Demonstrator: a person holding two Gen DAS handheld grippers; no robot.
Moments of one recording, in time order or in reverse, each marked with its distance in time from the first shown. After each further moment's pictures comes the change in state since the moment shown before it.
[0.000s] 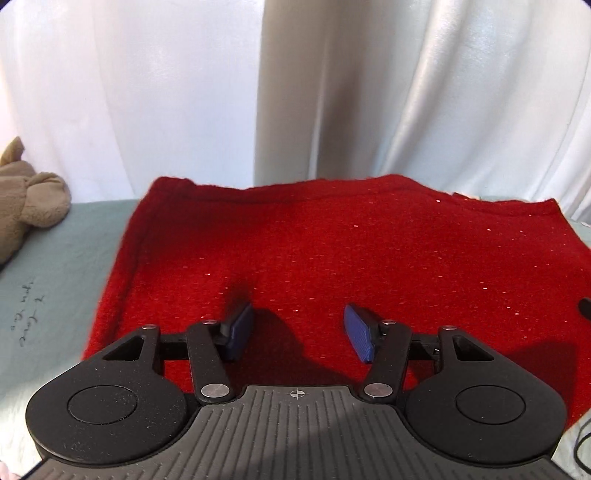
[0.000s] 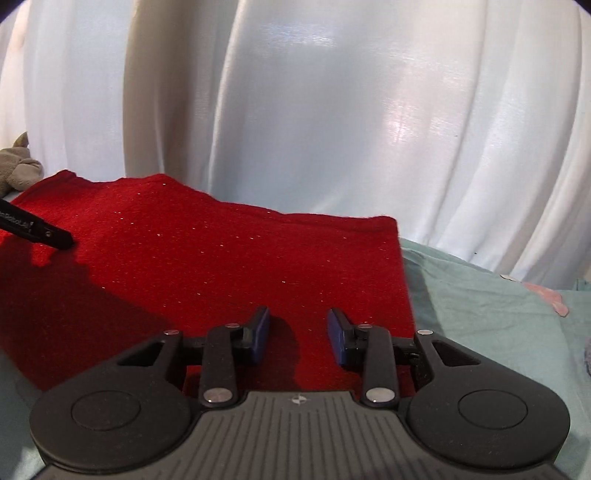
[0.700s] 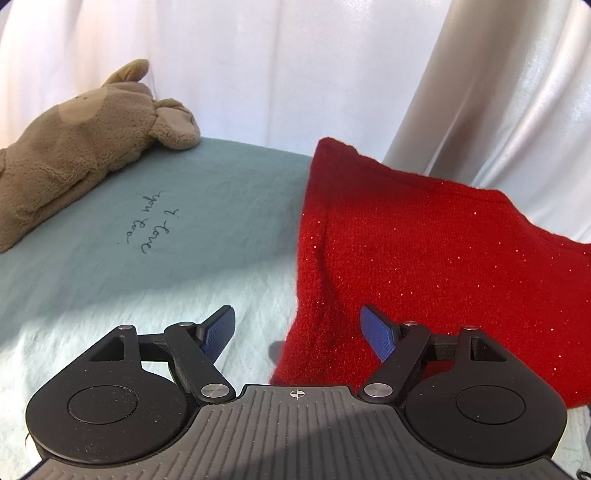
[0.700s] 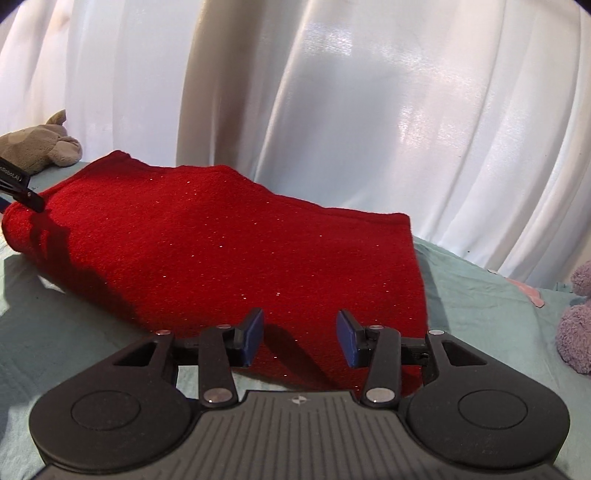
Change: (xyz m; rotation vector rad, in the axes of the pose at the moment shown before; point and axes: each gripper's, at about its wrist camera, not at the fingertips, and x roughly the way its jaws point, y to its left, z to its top) left arm -0.062 0.097 -0.042 -0.240 0.053 0.085; right arm -0.076 0.053 -0.016 -0.067 0.003 0.063
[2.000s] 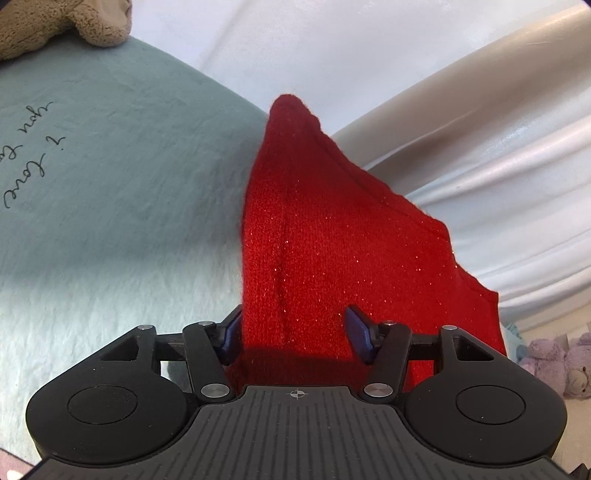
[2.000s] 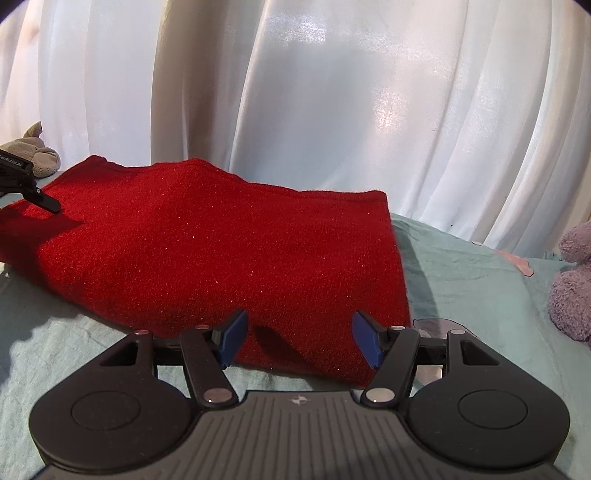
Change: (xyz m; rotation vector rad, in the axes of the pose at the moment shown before) left arm 0.075 0.040 0.036 -0.256 0.225 -0.492; right arm 0.000 -0.019 -0.009 0.094 0.031 -0.043
